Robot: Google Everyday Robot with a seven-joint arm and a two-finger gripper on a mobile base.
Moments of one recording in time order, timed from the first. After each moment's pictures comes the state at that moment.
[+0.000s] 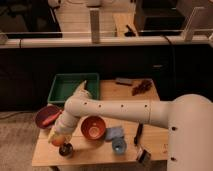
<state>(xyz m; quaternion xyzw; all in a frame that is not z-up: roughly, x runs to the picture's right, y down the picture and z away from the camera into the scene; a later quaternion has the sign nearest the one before) -0.240 0.237 0.691 -0.09 -0.51 -0.60 0.61</state>
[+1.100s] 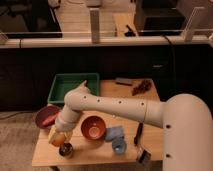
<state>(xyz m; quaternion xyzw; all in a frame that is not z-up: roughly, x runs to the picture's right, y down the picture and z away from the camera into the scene) -0.237 0.234 0.688 -0.10 -0.56 -0.62 0.54</state>
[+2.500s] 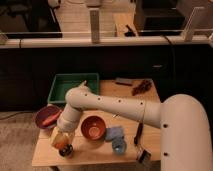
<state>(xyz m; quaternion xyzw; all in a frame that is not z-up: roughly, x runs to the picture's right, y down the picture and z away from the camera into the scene) -0.223 0.244 0.681 -0.11 -0.58 -0.63 0.51</state>
